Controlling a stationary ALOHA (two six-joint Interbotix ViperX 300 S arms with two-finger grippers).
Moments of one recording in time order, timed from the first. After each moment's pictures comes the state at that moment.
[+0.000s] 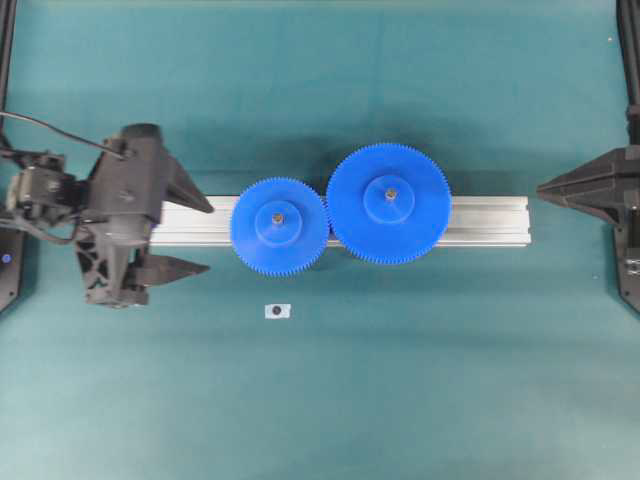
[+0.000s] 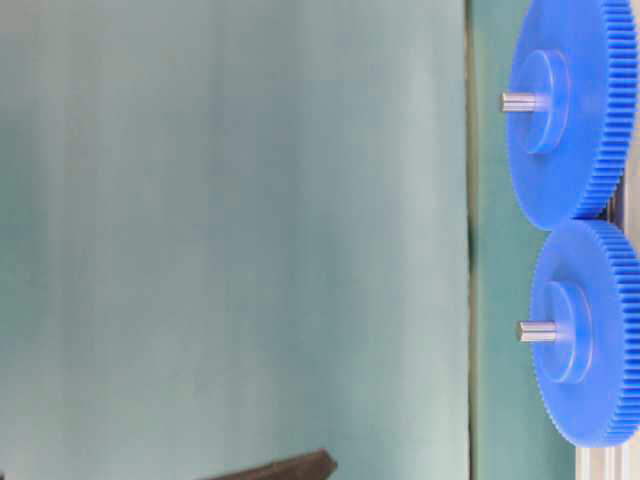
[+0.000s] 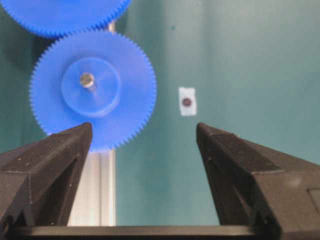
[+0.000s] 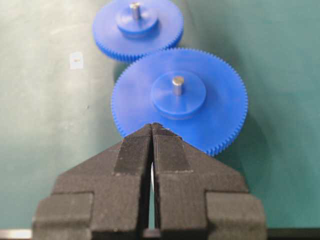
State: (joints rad) left arm -0.04 -0.51 0.76 0.03 0.40 0.00; right arm -0.13 -1.12 1.20 0.03 0.32 0.06
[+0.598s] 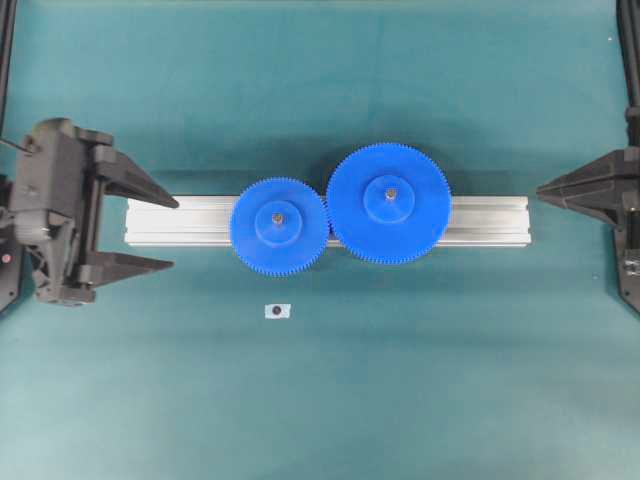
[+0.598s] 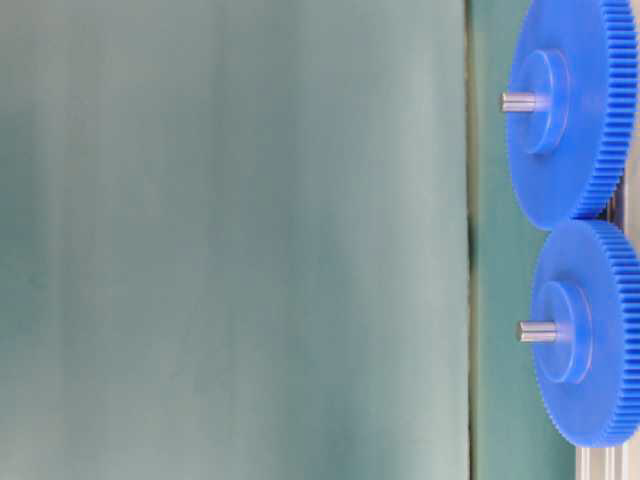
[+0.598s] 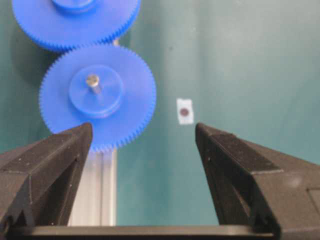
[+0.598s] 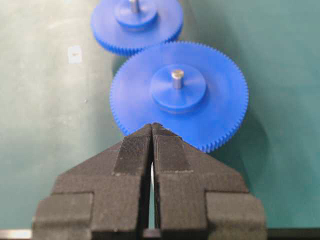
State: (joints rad) left arm -0.04 -0.71 0.93 0.03 0.25 0.00; right arm -0.13 -1.12 1.22 0.03 0.32 0.07
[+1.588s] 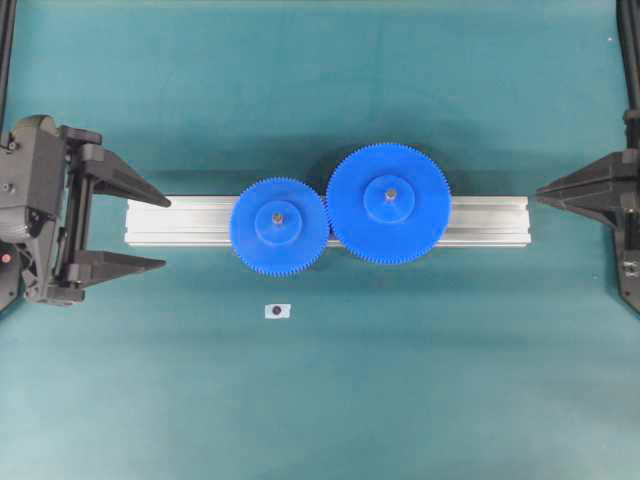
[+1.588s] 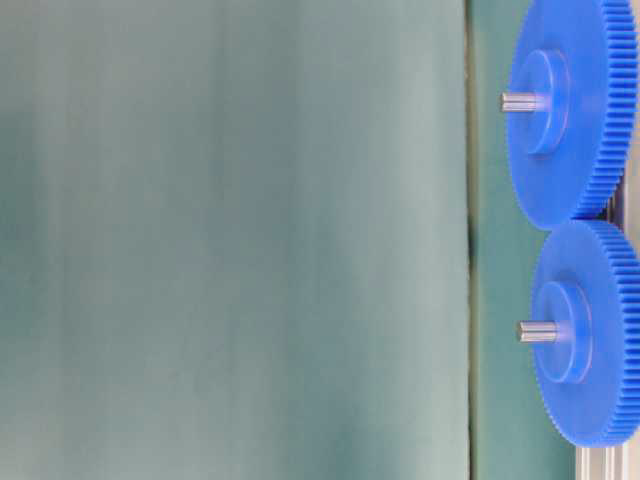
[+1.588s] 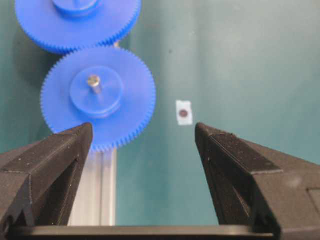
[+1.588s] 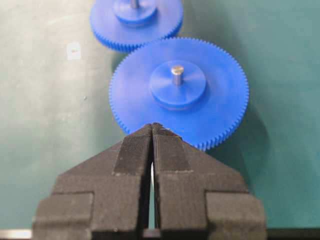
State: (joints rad) left arm -0.04 -0.73 0.94 0.03 0.25 0.00; right arm -0.13 -1.12 1.23 0.03 0.31 0.07
